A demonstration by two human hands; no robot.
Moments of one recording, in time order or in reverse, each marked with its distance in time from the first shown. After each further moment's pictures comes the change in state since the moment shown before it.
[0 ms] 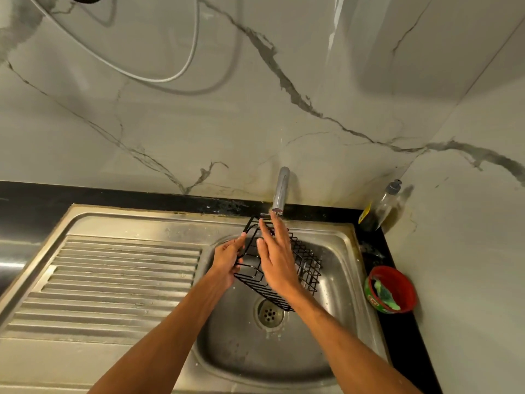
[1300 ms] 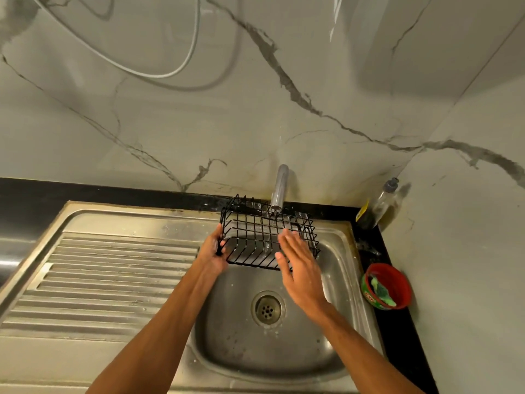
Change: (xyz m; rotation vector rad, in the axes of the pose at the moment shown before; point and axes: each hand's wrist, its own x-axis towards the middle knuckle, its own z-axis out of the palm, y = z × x) left_hand 0.032 0.011 -0.027 -0.439 -0.037 -0.248; right_hand -0.040 0.031 -0.033 -0.207 0.045 -0.043
